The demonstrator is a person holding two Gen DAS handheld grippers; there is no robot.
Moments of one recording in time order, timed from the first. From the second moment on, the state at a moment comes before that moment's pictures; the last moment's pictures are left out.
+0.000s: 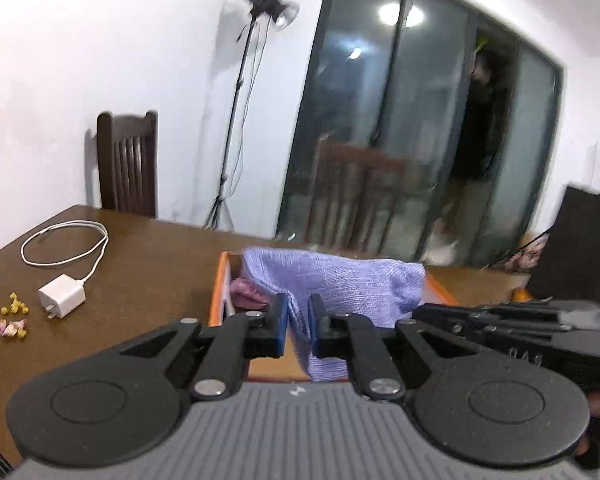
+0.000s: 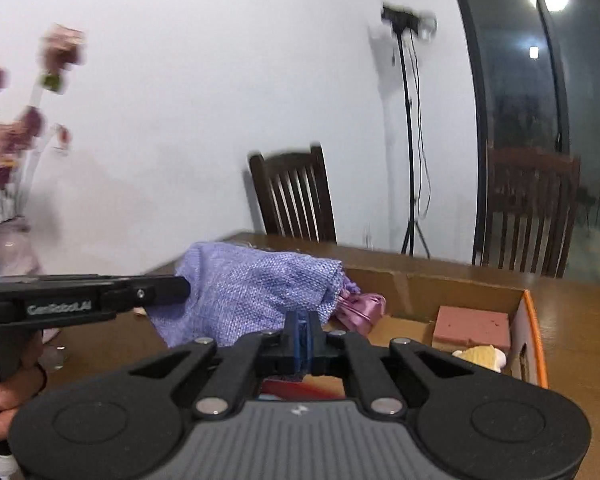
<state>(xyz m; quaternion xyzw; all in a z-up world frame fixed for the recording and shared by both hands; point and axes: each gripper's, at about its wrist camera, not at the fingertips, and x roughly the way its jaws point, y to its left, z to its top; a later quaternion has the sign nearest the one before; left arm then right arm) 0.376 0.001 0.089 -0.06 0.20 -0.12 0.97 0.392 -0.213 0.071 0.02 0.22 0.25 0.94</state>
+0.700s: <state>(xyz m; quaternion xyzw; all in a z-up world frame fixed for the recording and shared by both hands) 0.398 0.007 0.065 0.00 0.22 -0.05 0.97 0.453 -0.212 0.038 0.02 0.30 0.23 0.93</state>
